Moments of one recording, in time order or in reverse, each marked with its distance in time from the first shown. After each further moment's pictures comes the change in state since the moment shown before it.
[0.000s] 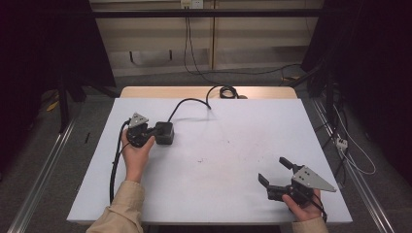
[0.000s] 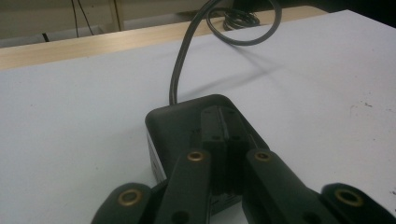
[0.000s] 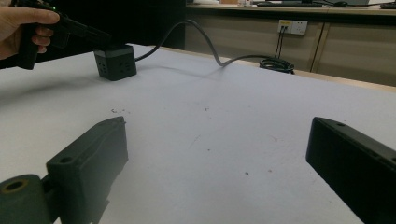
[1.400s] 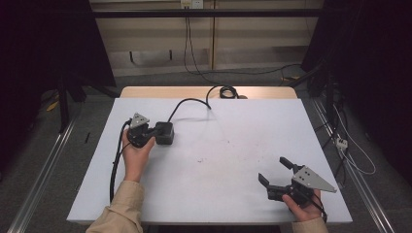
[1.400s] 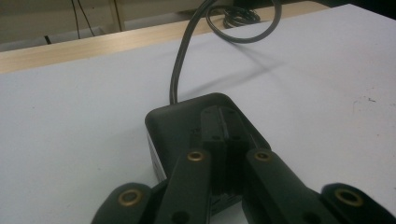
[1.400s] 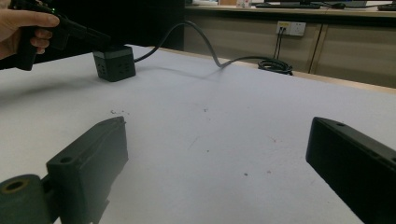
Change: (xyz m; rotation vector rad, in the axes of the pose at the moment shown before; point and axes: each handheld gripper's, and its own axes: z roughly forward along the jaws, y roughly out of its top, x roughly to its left) left arm -0.001 0.000 0.000 0.002 0.000 0.009; right arm 0.001 0.001 -0.001 -0.003 -0.006 -0.001
